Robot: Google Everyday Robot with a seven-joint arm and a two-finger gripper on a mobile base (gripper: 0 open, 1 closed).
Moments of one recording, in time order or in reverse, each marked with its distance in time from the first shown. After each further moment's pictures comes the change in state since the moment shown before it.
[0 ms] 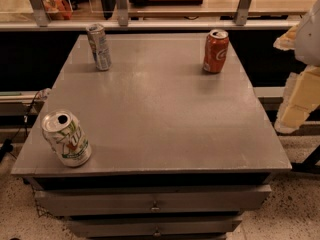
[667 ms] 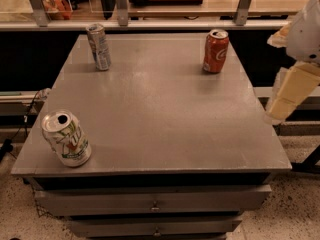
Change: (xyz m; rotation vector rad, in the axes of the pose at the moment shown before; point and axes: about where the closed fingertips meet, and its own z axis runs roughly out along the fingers) arm -0.011 -0.015 0.010 0.011 -0.058 0.026
